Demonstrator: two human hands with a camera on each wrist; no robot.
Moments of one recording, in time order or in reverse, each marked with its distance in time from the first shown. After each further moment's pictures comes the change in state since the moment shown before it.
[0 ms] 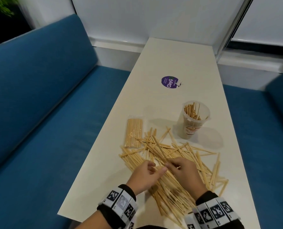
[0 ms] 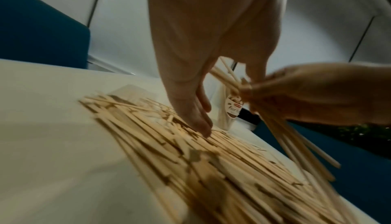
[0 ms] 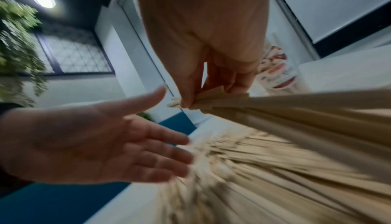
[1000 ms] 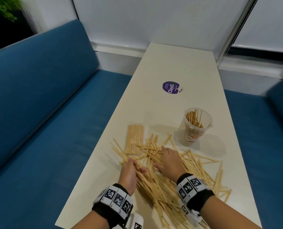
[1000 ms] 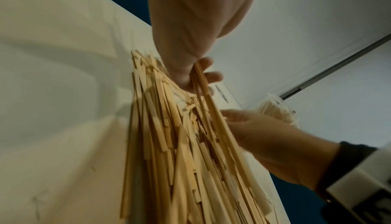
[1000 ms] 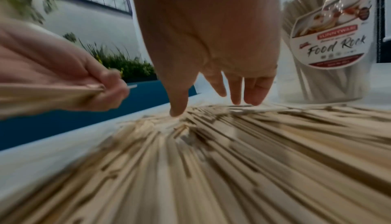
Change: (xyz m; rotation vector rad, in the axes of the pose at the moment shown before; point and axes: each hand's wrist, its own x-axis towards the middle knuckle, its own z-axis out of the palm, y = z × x) left_hand 0.032 -0.005 -0.024 -1.048 0.352 -0.263; right_hand 0.074 0.006 0.039 -0.491 -0.187 0.038
